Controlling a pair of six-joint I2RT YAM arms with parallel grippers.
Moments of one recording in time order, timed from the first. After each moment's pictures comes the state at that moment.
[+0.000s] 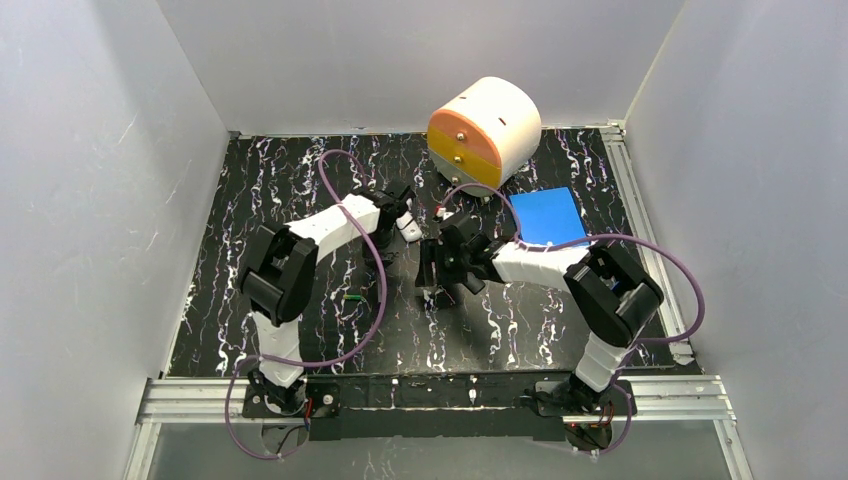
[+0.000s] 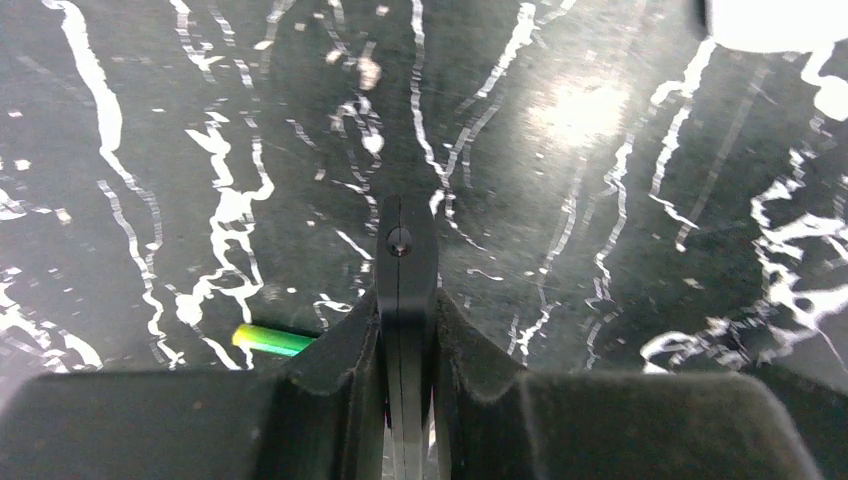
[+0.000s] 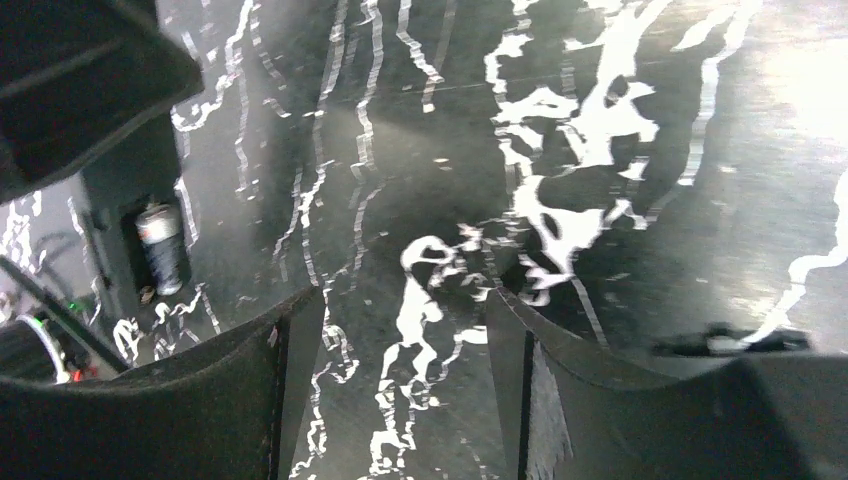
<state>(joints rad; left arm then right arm) -0.57 1.88 1.36 -0.92 -0.22 -0.63 0.80 1.73 0.95 -0.09 -0.18 0.61</state>
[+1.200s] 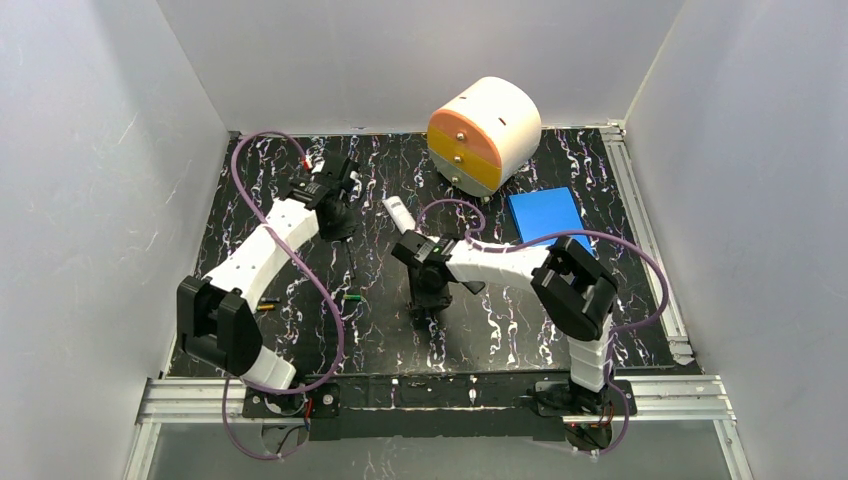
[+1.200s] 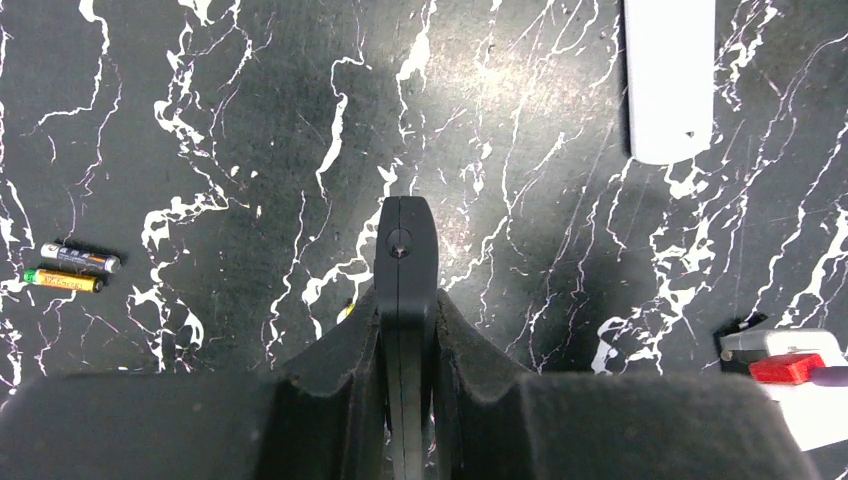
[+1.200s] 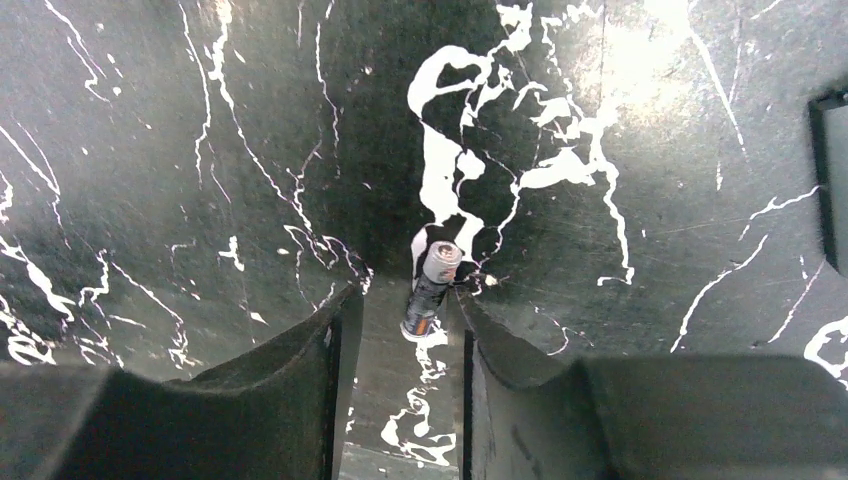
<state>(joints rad) -0.41 1.51 1.33 -0.94 -0.30 -0.62 1.02 1.90 1.29 -0.70 0.02 0.82</state>
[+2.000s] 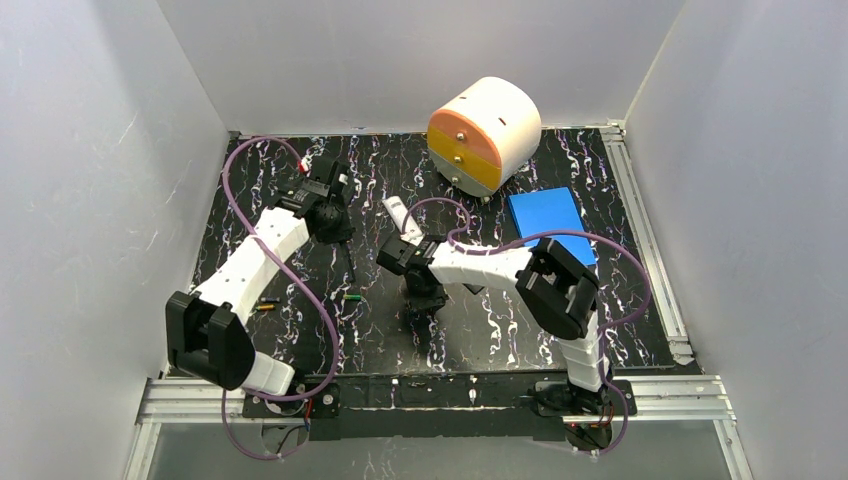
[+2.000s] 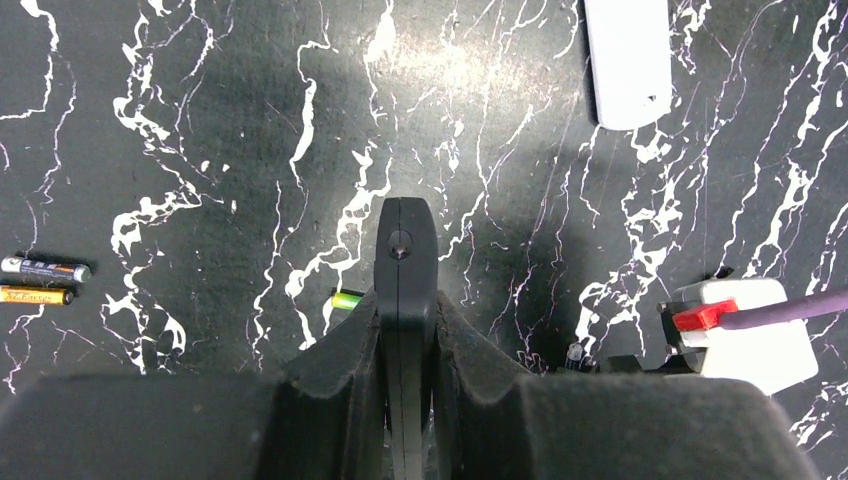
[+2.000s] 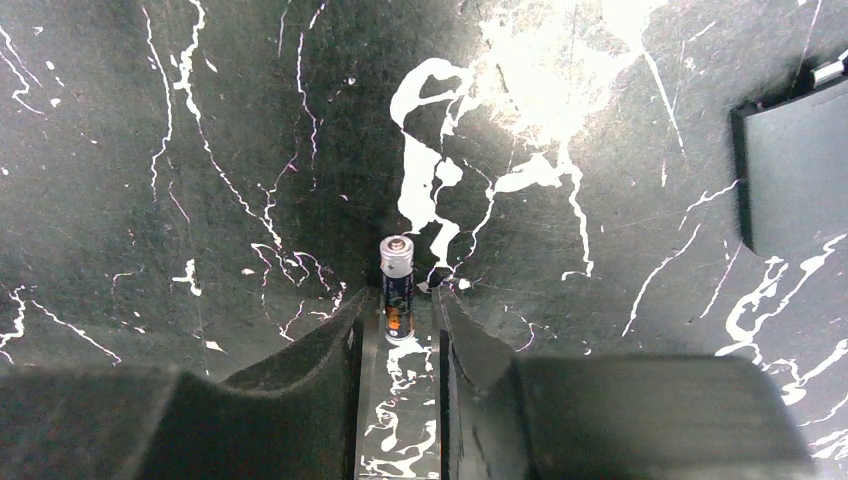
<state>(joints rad) -0.37 1.43 1.27 -0.89 -0.19 -0.58 1.08 2.00 1.44 -0.86 0.18 0.81</state>
